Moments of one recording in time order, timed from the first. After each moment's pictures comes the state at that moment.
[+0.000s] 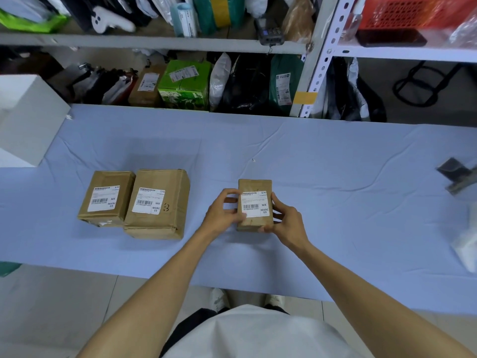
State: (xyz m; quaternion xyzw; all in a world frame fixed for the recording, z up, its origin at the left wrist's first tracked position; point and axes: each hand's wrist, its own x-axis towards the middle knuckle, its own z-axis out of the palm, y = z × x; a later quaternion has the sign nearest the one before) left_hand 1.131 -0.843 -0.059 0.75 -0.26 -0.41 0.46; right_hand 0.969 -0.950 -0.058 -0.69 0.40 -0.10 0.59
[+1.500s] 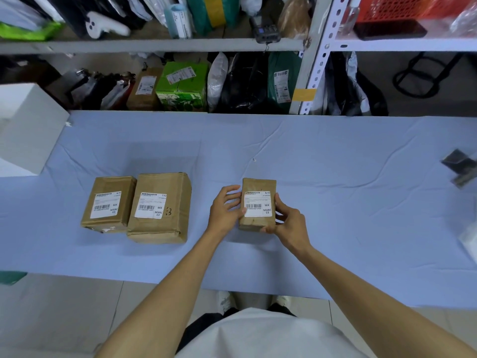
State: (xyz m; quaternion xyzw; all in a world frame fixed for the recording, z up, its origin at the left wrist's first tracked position) left_hand 1.124 -0.854 -0.061 0.73 -0.19 -0.38 0.53; right_hand 0.967 -0.943 -0.060 -0.68 0.42 -0.14 0.59
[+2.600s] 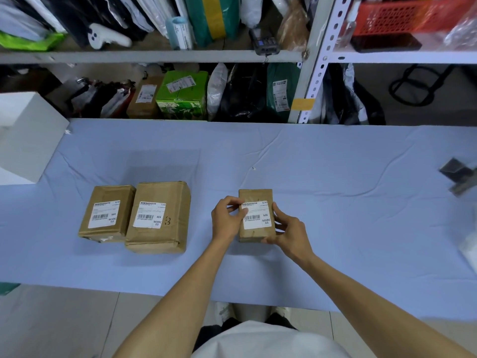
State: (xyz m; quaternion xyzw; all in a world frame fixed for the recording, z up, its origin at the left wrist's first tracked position) left_hand 1.124 -0.870 -0.074 0.79 -0.19 -0.28 0.51; right_hand 0.968 -0.948 -0.060 -0.69 0.40 -0.11 0.59
